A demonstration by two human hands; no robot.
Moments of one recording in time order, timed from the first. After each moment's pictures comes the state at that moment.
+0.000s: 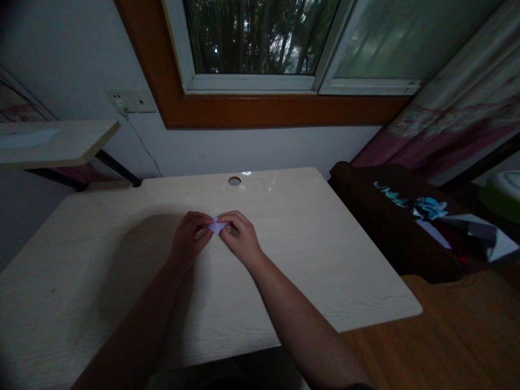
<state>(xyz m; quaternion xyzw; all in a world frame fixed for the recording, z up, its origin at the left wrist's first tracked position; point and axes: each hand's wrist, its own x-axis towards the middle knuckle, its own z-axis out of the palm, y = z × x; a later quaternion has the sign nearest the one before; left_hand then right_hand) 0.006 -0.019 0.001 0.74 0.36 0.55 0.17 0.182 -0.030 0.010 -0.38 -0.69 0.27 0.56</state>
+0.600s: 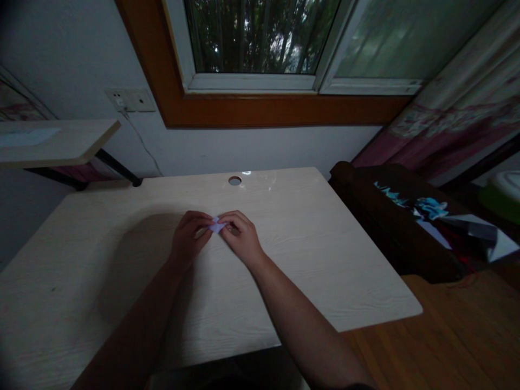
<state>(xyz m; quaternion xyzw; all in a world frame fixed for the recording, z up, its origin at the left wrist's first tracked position) 0.006 -0.022 0.010 0.74 0.36 0.54 0.14 0.184 -0.031 0.012 -0.38 -0.69 0.26 0.56</state>
